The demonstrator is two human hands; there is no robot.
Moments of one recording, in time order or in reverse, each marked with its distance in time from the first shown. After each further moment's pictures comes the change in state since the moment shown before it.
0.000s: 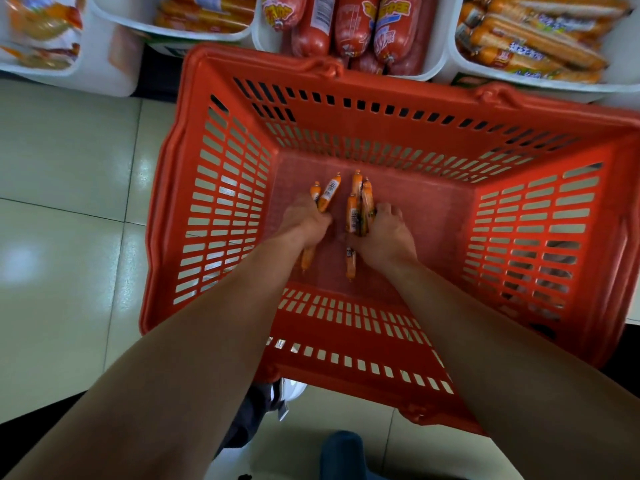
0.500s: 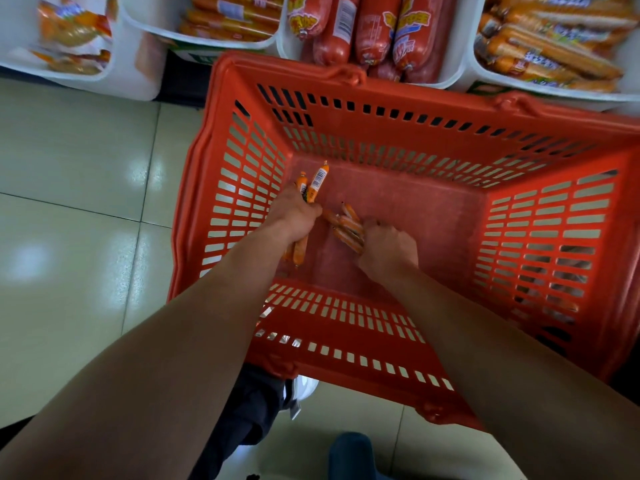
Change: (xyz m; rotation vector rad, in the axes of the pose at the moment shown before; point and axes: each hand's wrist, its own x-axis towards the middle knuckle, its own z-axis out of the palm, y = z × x) left_hand -0.005 -0.014 -0.044 -0.112 0.048 0.028; right_hand -0.007 -0.012 0.016 -0.489 -0.009 -0.211
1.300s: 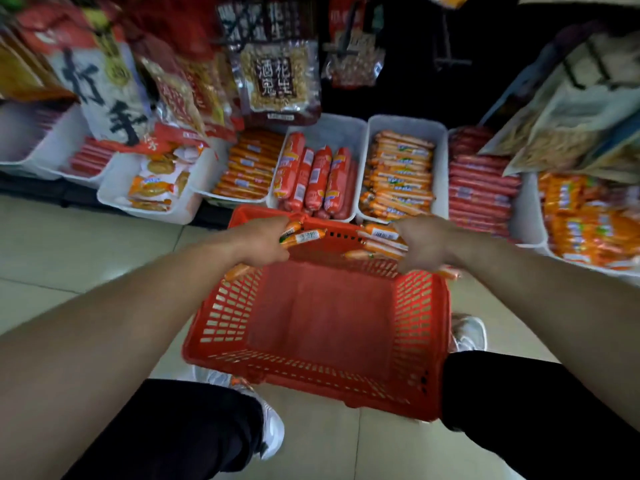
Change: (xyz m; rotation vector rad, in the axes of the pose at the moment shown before) left_hand -0.176 0.123 -0.135 0.642 -0.056 0.490; right_hand -0.117 0.078 -0.305 -0.294 -0.020 -0.249
